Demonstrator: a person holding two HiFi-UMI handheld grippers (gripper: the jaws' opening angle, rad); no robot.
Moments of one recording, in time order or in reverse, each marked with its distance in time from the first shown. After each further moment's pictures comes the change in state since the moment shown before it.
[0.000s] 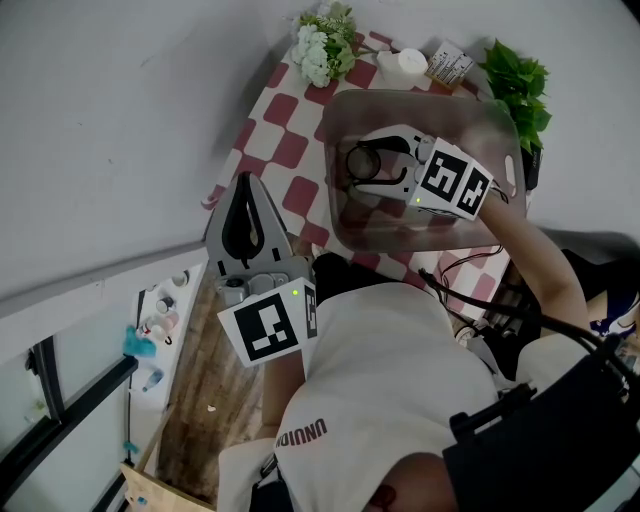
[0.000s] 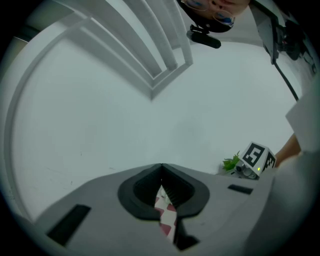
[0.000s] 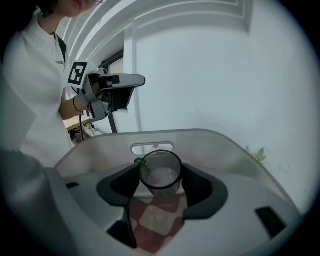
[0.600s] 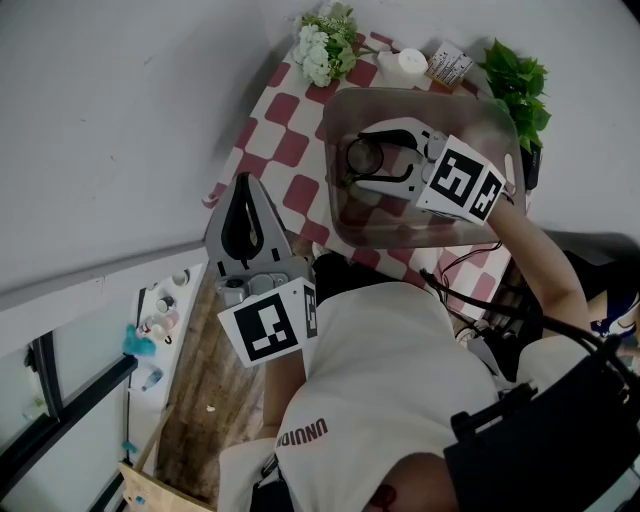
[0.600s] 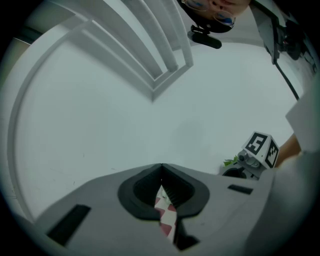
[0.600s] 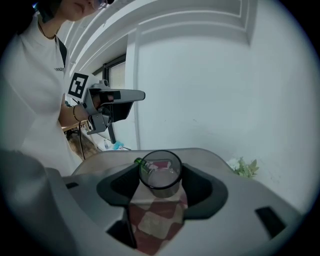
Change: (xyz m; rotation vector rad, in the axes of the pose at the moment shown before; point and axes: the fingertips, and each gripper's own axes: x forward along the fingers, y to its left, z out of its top) left arm -0.007 0.002 0.001 -0.004 -0.010 0.016; right arm -0.020 0.002 0.031 -0.030 -0.050 -0.048
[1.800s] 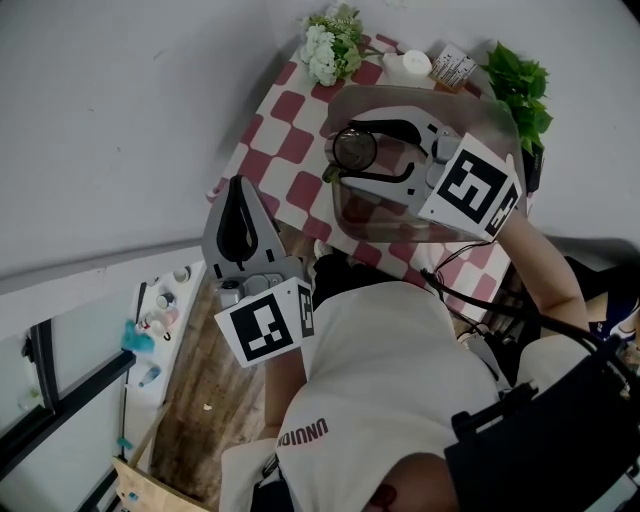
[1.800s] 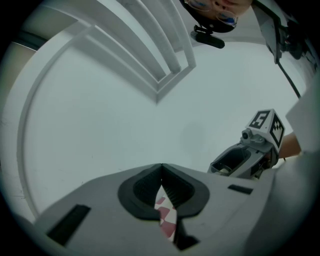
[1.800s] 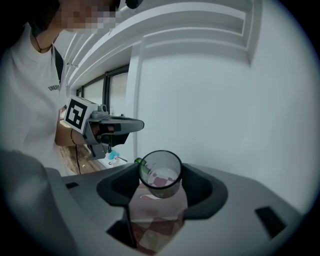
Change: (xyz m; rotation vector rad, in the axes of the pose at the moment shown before) left arm -0.017 0.014 0.003 -0.004 -0.008 0.053; right arm -0.023 0.013 0.071 -0.074 -0.080 -0.050
